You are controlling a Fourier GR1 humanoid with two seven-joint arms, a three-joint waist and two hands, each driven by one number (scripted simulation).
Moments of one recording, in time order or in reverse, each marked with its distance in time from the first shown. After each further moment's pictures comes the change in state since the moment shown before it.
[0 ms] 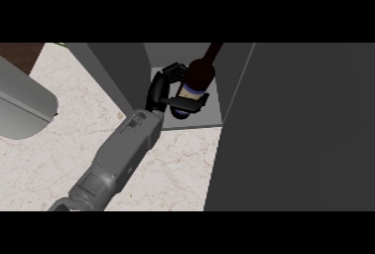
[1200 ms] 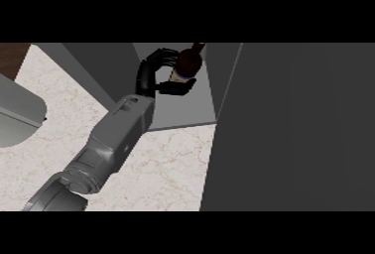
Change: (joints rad) left arm -0.204 0.036 0.114 0.348 0.058 0.057 -0.128; right arm 0.072 0.002 -0.006 0.009 -0.025 0.071 -0.109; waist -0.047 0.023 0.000
